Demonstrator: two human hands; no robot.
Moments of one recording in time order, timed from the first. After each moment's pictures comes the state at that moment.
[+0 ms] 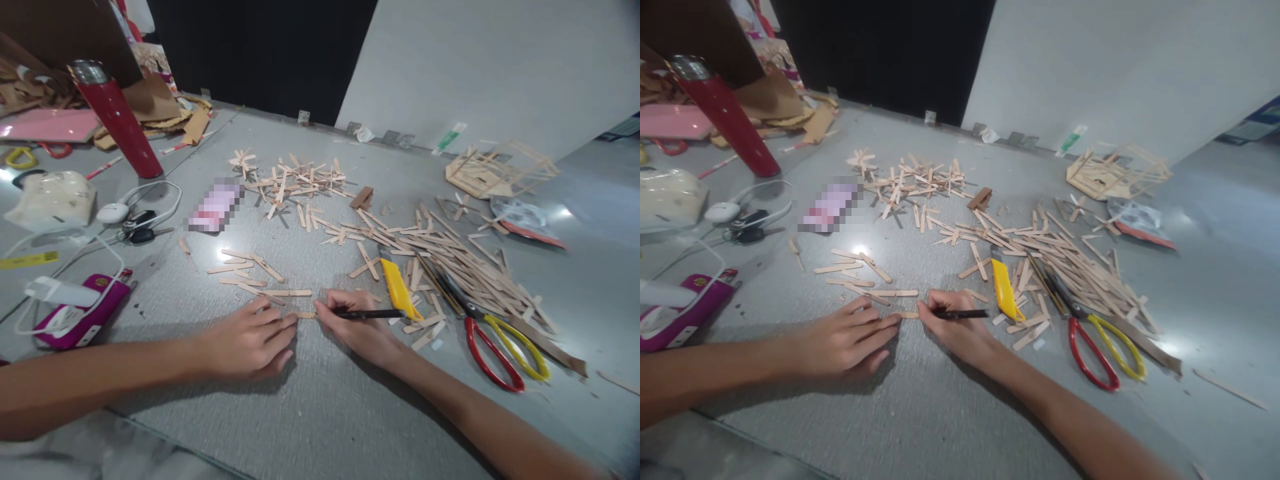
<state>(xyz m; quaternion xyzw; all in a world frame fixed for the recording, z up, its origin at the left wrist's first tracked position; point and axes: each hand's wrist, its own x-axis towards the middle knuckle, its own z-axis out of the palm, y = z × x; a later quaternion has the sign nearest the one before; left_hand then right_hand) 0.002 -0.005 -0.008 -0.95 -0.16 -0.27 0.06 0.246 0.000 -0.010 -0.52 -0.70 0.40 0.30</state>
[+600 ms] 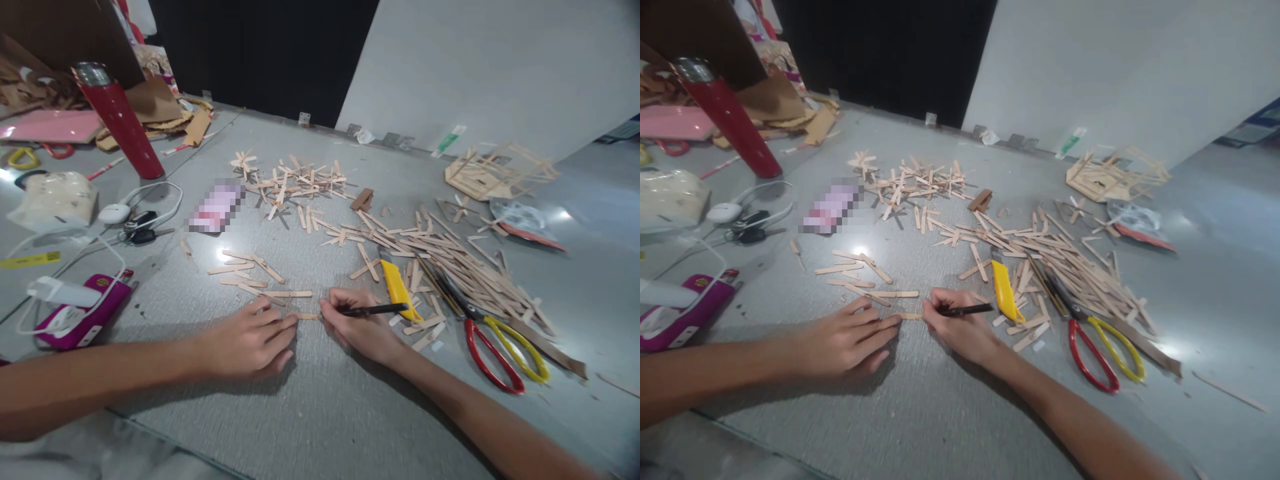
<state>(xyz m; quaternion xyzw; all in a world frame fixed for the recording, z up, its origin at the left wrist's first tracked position) 0.001 -0.004 -0.009 -0.95 -0.16 -0.28 0.06 0.250 0.000 -0.012 -0.54 -0.68 0.41 0.28</state>
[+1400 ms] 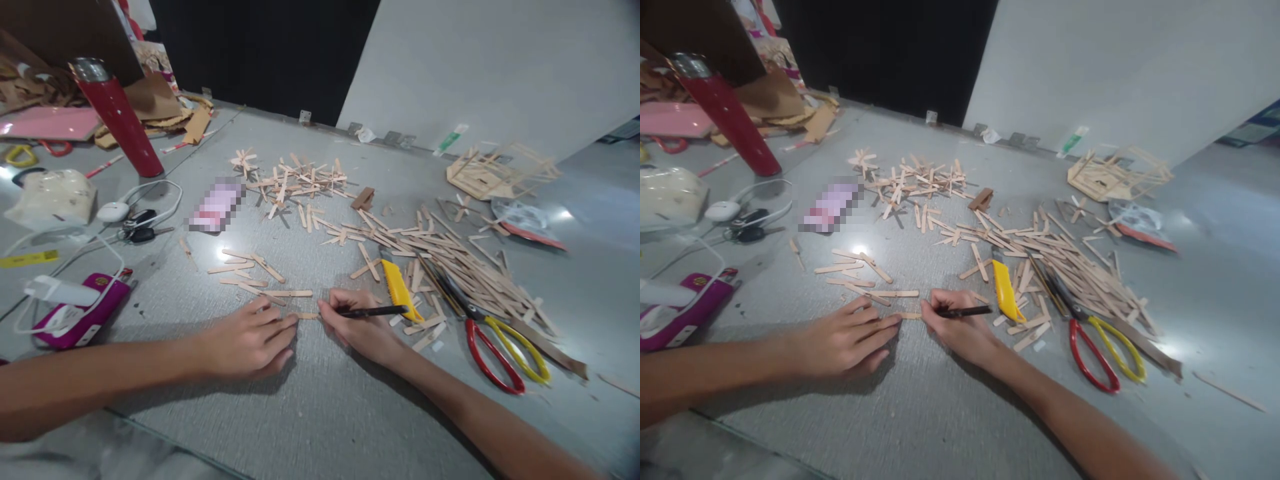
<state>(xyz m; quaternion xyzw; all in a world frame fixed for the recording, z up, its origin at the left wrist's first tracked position) 0.001 -0.005 -0.012 -0.94 -0.16 -0.28 0.05 0.250 0.000 -0.013 -0.53 -0.67 0.42 0.29</state>
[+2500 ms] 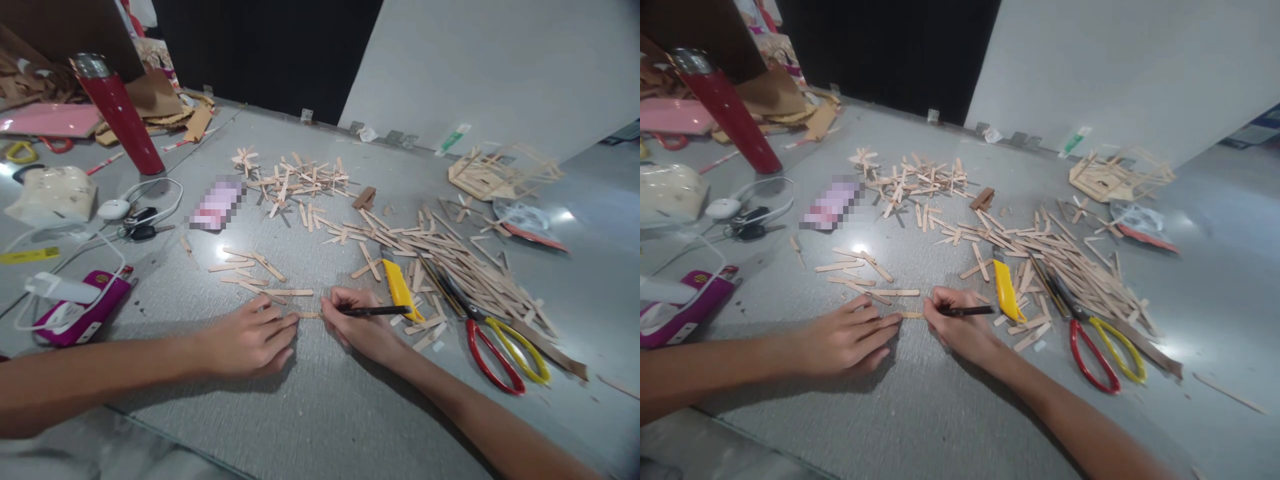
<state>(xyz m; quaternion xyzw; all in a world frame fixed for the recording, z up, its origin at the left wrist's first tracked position) 0.001 -0.006 -0.011 -0.95 -0.17 -0.27 0.06 0.254 -0.002 -0.021 -0.55 -0.65 0.44 0.29</state>
